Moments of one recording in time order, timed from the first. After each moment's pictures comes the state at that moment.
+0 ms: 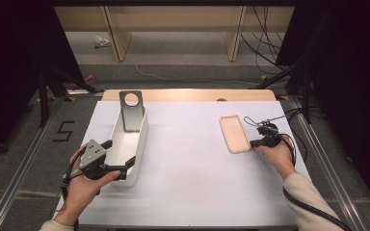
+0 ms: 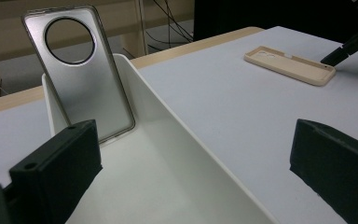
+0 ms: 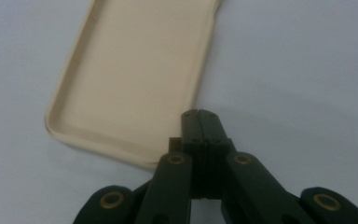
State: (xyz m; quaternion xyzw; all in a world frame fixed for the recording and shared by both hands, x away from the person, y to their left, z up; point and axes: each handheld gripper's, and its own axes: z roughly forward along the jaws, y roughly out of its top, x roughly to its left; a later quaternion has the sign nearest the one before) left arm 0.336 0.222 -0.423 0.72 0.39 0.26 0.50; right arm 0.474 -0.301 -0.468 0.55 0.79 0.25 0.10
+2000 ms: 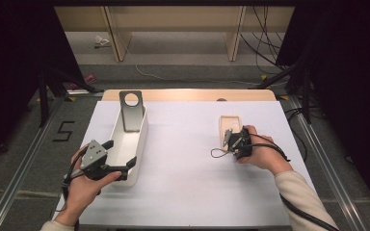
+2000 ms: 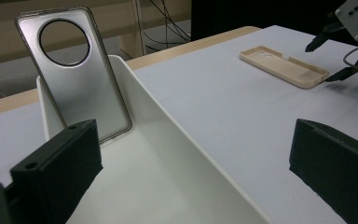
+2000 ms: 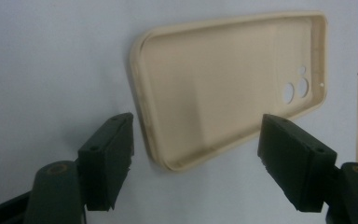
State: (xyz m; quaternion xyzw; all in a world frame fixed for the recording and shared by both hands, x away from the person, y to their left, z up) left arm 0.336 0.220 -0.424 0.73 0.39 0.26 0.50; right arm 0.456 -0.206 -0.452 0.10 0.96 0.02 0.26
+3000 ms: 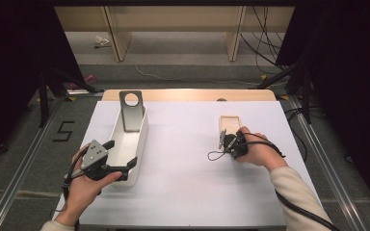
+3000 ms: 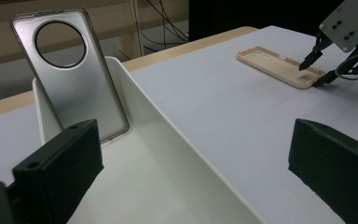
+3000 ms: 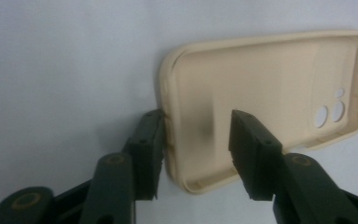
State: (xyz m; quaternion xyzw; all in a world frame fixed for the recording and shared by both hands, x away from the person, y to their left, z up) left arm 0.335 0.218 -0.423 0.73 0.38 0.26 0.51; right arm 0.463 -0.195 -0.459 0.07 0.98 0.00 0.21
